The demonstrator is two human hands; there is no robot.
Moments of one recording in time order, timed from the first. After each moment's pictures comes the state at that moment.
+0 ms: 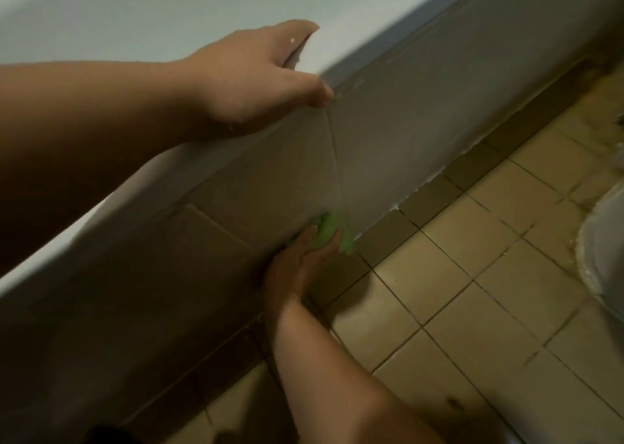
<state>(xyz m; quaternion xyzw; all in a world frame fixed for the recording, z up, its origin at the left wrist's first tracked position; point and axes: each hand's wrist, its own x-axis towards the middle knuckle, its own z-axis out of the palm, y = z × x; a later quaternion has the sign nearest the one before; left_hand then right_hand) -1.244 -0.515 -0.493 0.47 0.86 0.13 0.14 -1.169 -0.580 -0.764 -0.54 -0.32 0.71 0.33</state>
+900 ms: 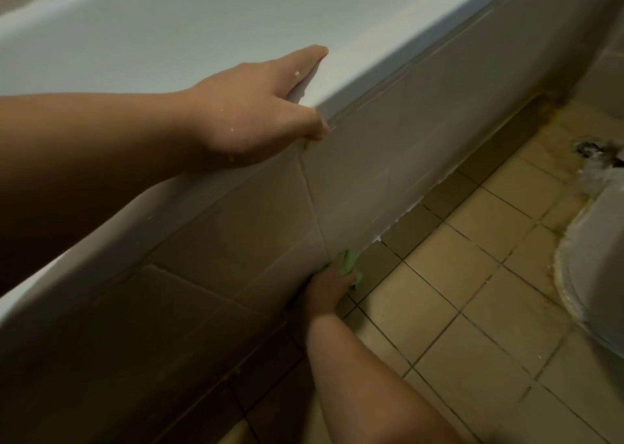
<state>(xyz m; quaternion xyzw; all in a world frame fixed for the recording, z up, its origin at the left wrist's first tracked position) -1.238 -0.480 -0.490 0.47 0.87 0.10 0.14 -1.164 -0.499 -0.843 -0.56 -0.31 0.72 0.27</state>
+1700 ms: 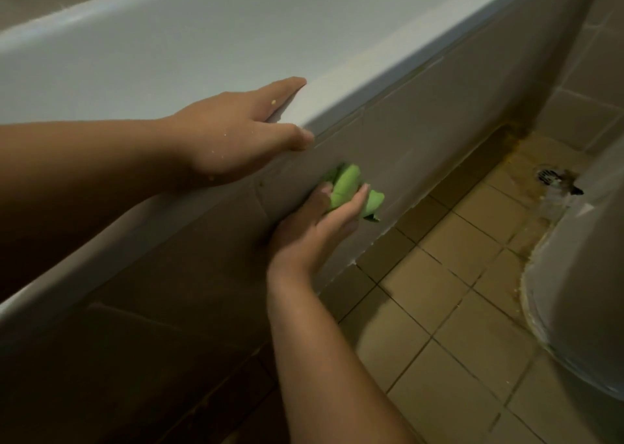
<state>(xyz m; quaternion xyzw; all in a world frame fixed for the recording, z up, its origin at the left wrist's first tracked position) -1.248 -0.449 -0.488 0.47 0.87 0.09 0.15 -1.184 -0.428 -0.668 -0.47 -0.40 0.64 0.46</state>
